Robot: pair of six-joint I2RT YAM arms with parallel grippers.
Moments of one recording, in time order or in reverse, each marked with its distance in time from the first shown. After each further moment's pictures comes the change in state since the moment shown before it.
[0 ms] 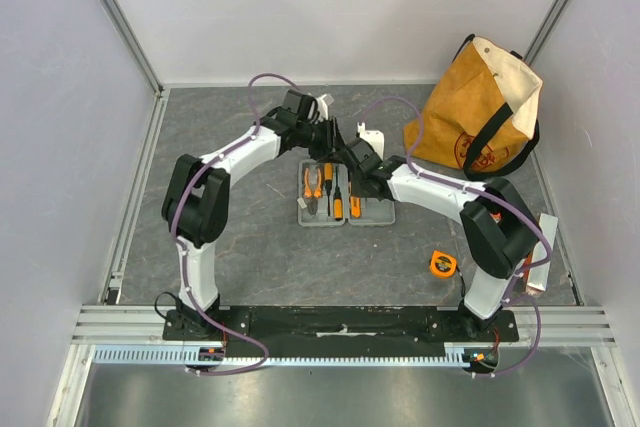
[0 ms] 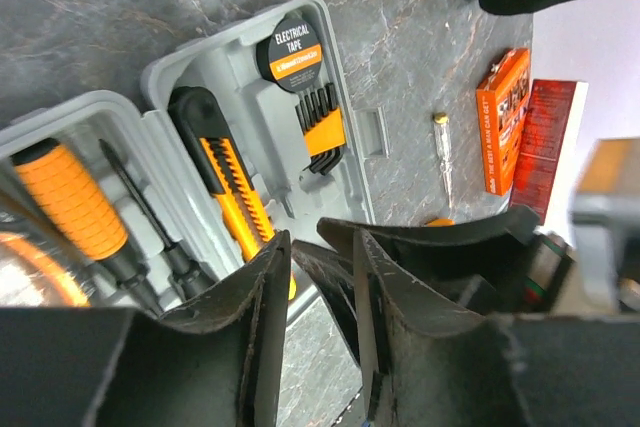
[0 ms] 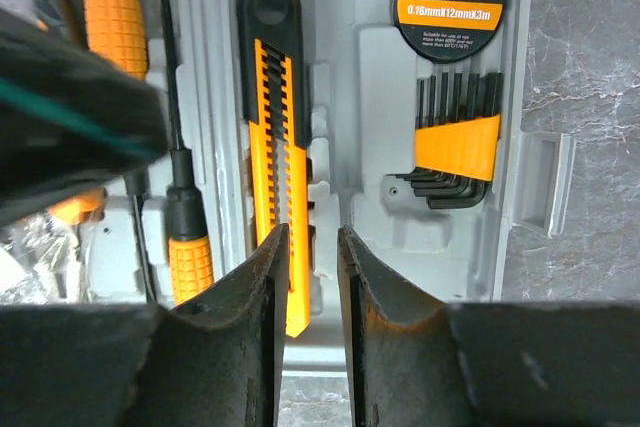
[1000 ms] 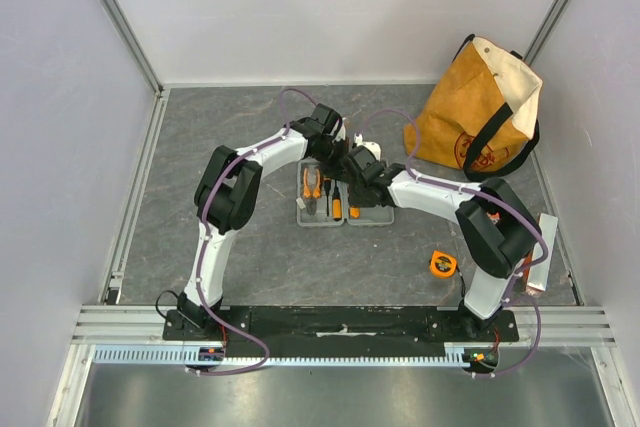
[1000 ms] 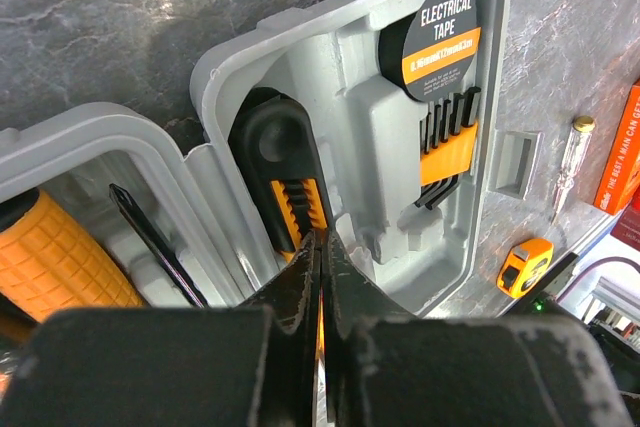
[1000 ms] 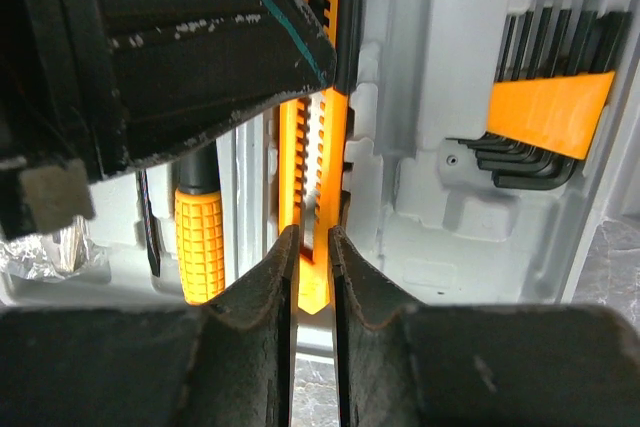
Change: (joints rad) left arm -0.089 0.260 0.173 -0.185 -0.125 0.039; right arm 0.001 -0.011 -0.093 0.082 -0.188 -0.008
